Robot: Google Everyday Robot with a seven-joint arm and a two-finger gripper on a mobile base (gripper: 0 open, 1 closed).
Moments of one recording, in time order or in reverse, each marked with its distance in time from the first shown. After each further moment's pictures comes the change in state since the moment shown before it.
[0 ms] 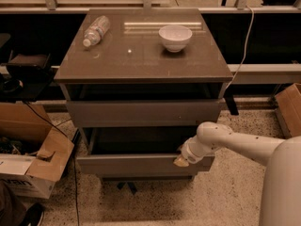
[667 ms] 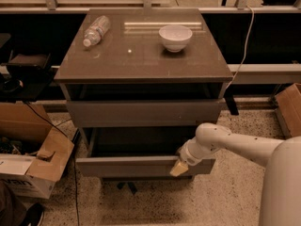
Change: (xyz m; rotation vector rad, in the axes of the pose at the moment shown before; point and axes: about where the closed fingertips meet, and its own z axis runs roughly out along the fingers) arm 0.003 0.010 0.004 -0.032 0.007 -0.010
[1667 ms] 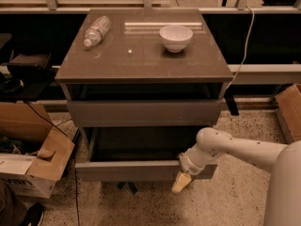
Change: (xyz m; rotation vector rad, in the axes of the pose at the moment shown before) arm 0.025 0.055 0.008 -0.149 0.049 -0.035
